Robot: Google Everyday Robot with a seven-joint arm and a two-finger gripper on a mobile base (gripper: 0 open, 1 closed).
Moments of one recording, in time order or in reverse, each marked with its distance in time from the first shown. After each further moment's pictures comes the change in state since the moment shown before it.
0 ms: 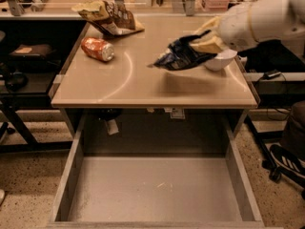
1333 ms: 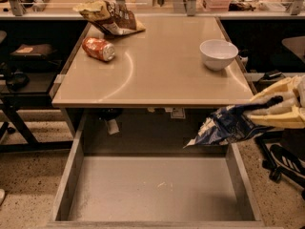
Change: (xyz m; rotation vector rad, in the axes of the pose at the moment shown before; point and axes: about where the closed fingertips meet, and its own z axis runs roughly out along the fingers) arm 0.014 0.187 -0.162 -0.212 0.039 0.101
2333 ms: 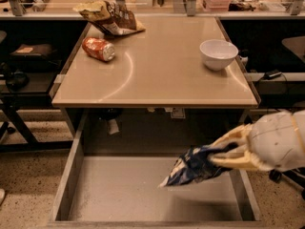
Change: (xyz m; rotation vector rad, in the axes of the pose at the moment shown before) arm 0.025 0.065 0.086 -0.122 -0.015 0.072
